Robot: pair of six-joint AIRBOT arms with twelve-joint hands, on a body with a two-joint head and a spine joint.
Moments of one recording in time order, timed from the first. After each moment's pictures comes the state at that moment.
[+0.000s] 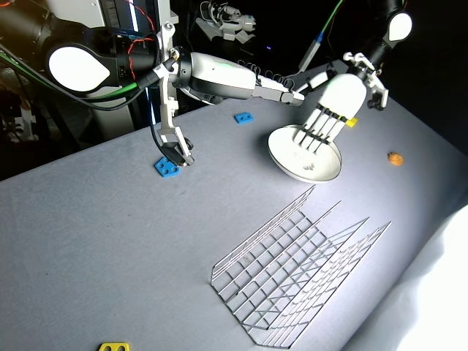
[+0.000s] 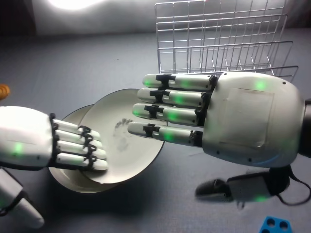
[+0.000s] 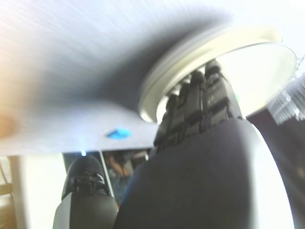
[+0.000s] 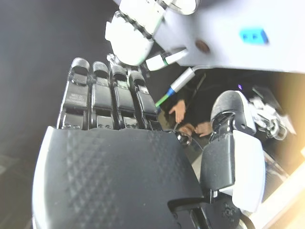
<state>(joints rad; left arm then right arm) 0.66 -0.98 1.44 1.54 -0.96 -0.09 -0.46 -0.90 0.67 -0.19 0.47 -1.46</state>
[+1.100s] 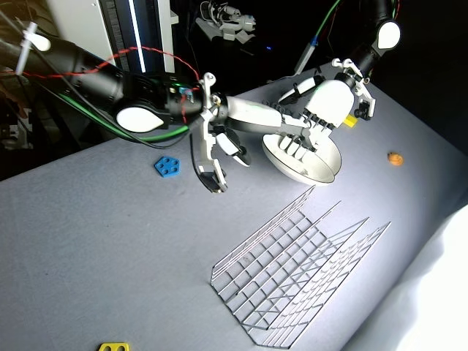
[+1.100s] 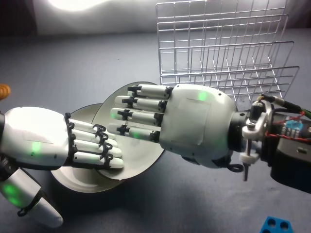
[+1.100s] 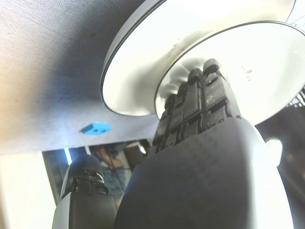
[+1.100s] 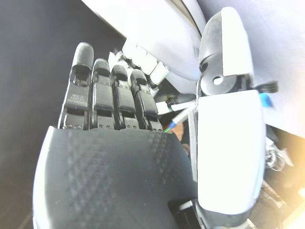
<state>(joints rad) 0.65 -1.00 1.41 1.50 -0.93 -0.09 -0.51 -1.24 0.96 -0.03 0.53 -1.70</state>
